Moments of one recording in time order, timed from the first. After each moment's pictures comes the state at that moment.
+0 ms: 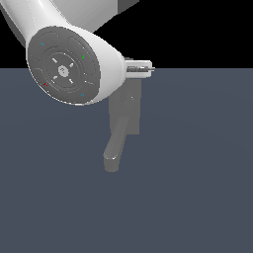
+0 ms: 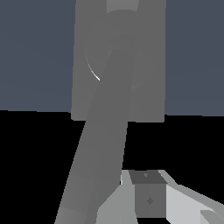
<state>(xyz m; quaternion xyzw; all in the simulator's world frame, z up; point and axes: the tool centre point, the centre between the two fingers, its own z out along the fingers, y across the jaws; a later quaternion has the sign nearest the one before) 0.017 0.030 0.282 0.03 0.72 -0.05 0.69</state>
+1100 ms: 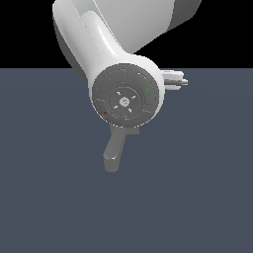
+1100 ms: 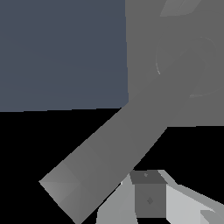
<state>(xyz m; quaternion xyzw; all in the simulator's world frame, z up) 0.007 -0.047 0.268 0.07 0.70 -0.05 0.71</state>
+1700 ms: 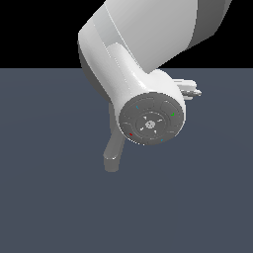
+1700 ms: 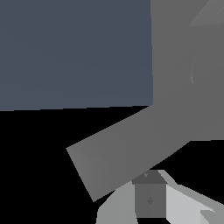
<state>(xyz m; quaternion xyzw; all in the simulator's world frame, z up) 0.003 -0.080 0.248 0.08 0.69 -0.05 0.71</state>
